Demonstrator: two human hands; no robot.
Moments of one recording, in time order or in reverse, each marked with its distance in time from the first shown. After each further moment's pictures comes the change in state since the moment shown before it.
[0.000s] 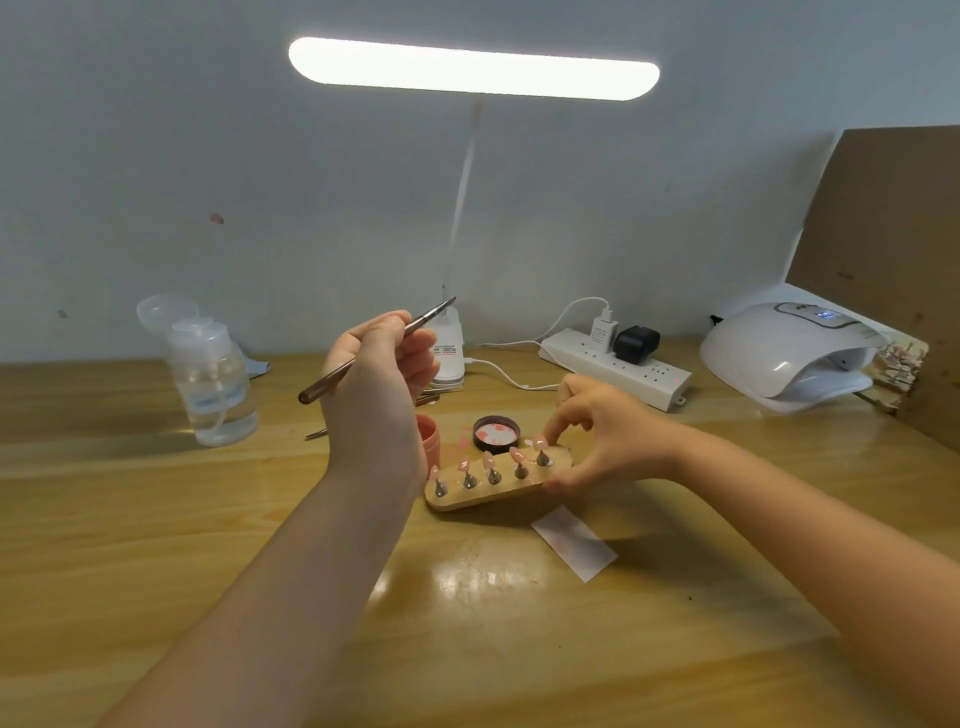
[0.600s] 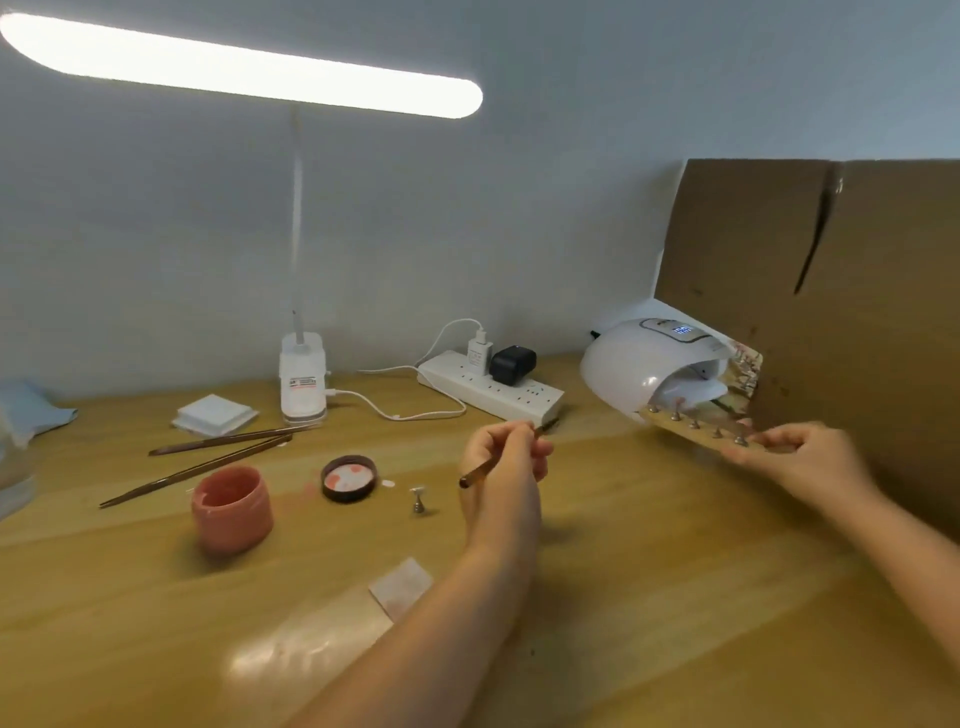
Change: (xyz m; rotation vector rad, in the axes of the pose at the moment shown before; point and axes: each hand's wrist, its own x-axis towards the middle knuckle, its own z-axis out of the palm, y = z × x) left_hand -0.079 -0.141 0.120 0.080 -0.315 -0.358; right_hand -0.177 0.215 -0.095 0.177 0.749 0.805
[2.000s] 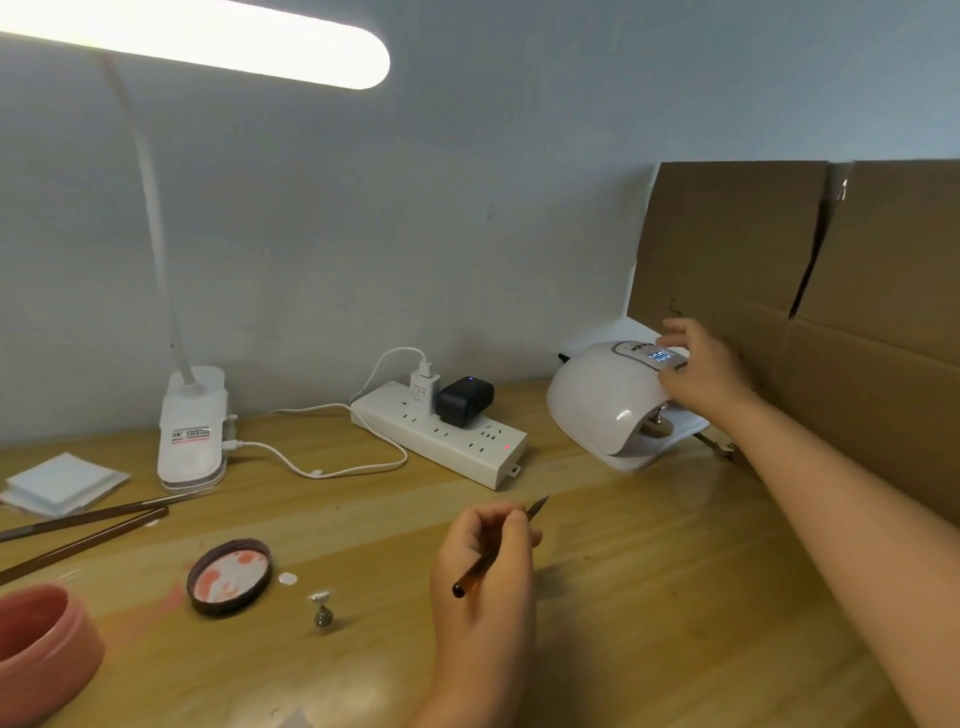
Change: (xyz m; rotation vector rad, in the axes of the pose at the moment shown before) left_hand 0.022 -0.046 0.022 0.224 -0.009 0.076; right_hand 0.143 -0.064 0.042 -0.139 0.003 -0.275
